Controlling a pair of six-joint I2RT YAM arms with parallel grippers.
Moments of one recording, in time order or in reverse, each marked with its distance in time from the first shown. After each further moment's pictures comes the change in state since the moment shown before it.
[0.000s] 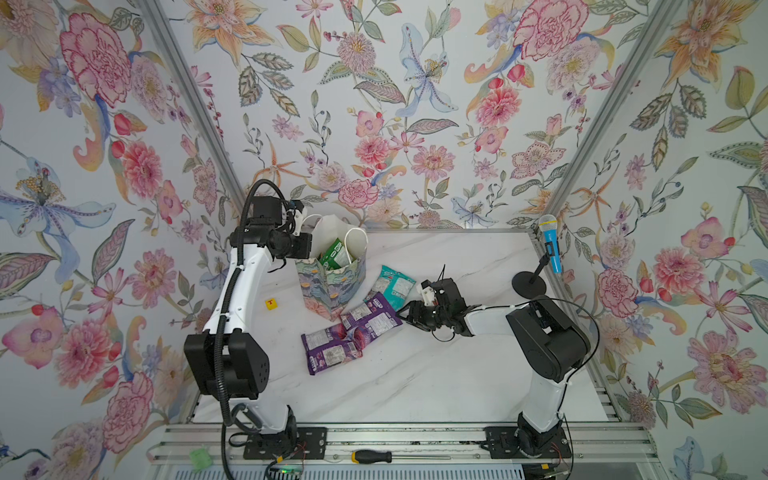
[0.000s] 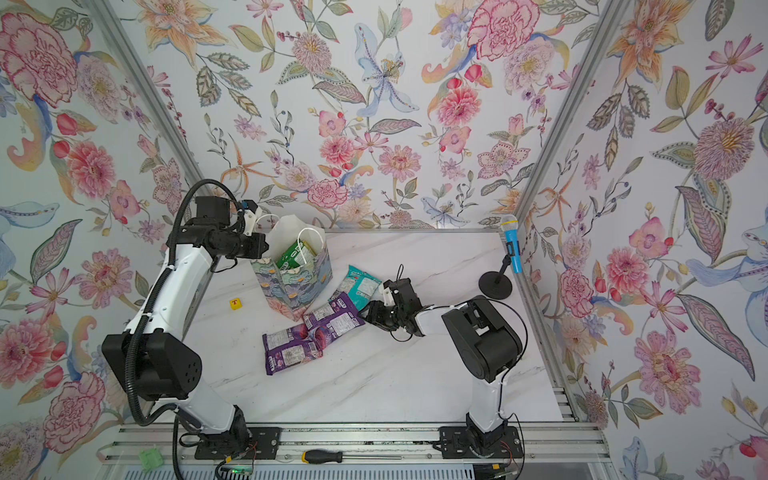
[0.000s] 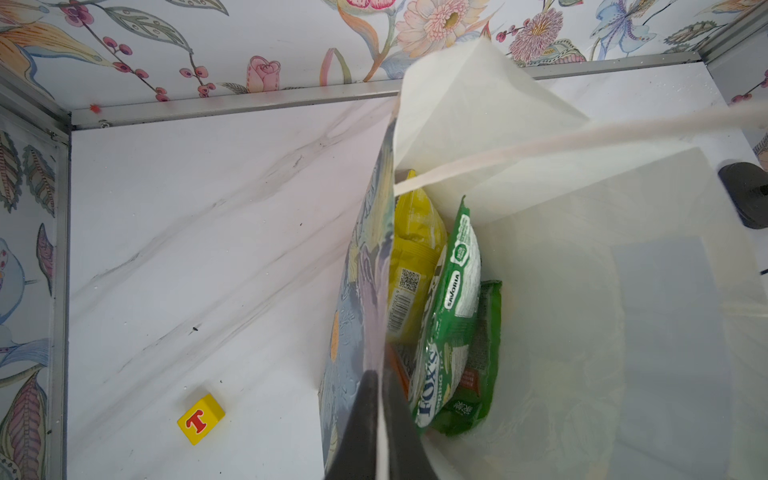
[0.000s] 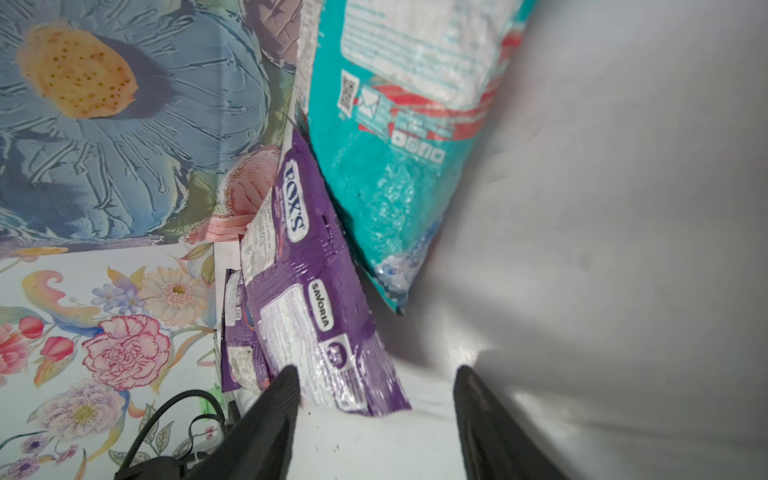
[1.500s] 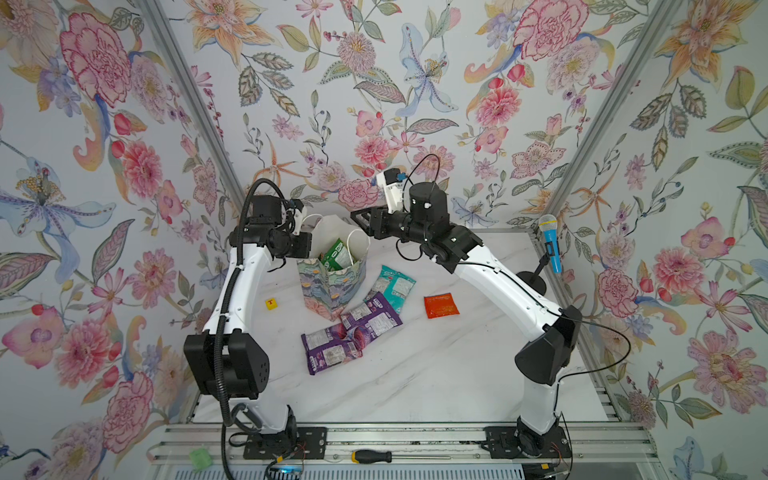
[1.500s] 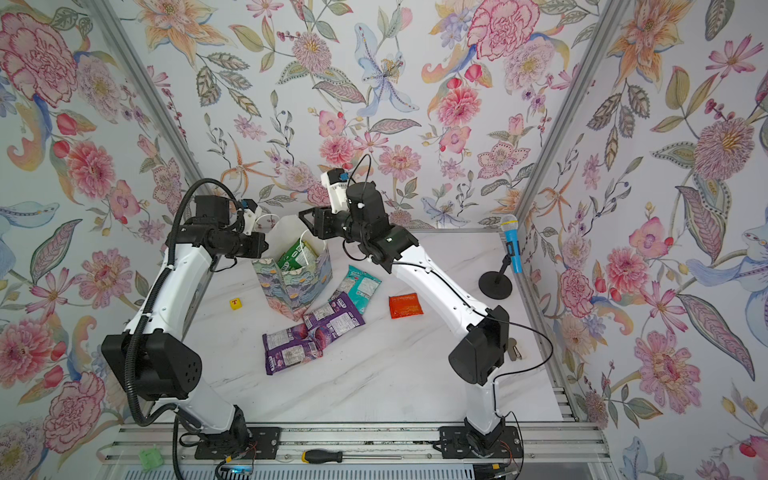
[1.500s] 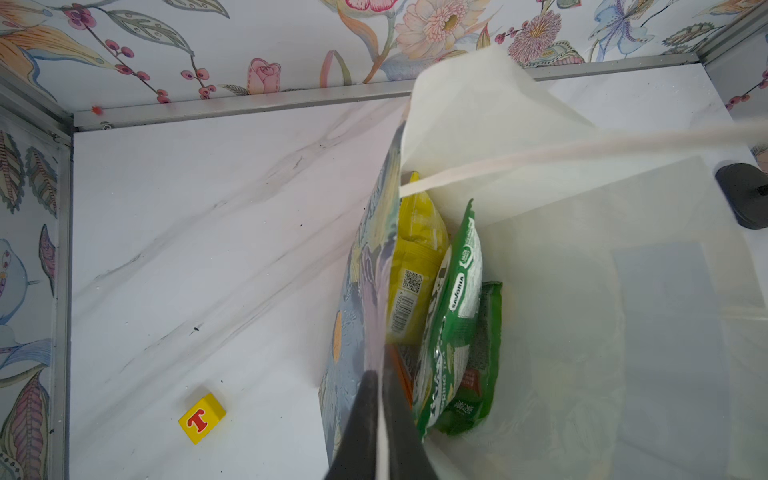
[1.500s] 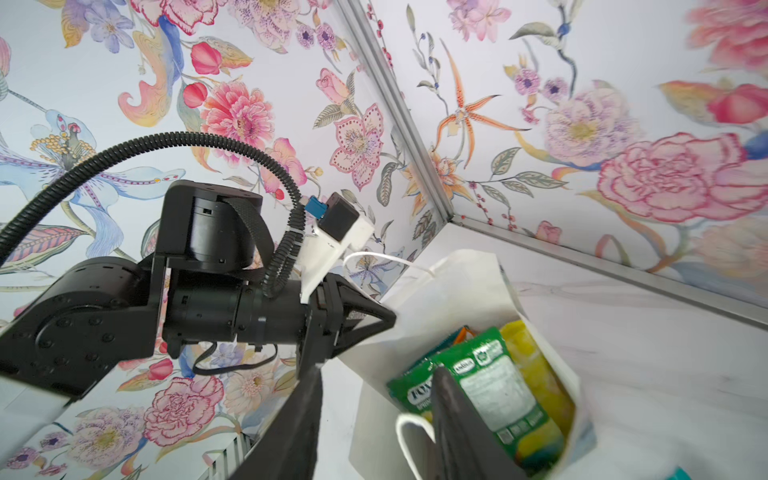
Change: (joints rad) left arm 0.000 0.000 0.009 -0.008 0.000 0.000; right arm 0.163 -0.042 1.090 -0.577 0.263 -0.383
